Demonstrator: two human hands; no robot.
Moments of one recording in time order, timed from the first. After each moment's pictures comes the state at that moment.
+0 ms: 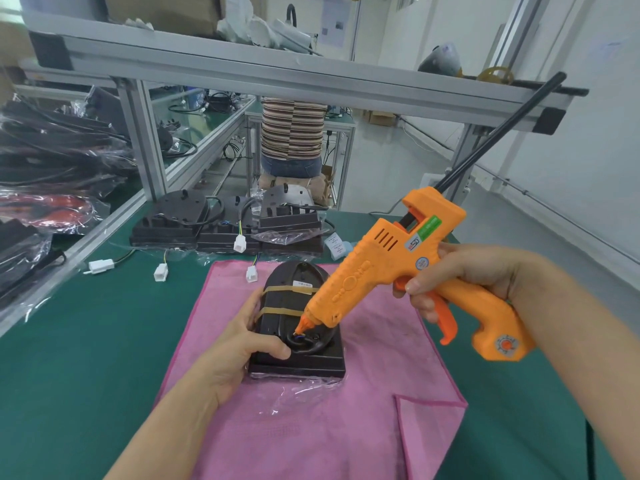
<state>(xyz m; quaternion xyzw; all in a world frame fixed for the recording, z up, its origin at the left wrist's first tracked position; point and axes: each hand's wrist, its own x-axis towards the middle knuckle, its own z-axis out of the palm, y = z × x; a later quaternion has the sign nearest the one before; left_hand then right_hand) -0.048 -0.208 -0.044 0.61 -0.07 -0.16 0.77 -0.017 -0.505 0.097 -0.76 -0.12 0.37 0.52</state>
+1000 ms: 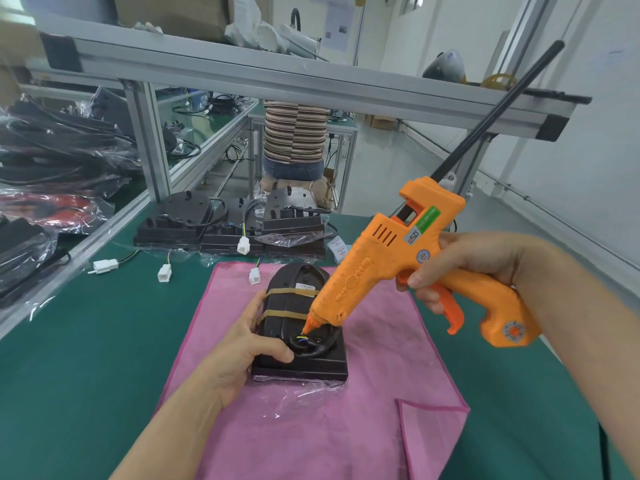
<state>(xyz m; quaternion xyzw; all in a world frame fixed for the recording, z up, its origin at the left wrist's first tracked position) -0.049 -0.209 -0.044 0.61 -0.06 -0.15 0.77 -0.012 -0.497 0.119 -0.77 -0.17 0.38 0.48</state>
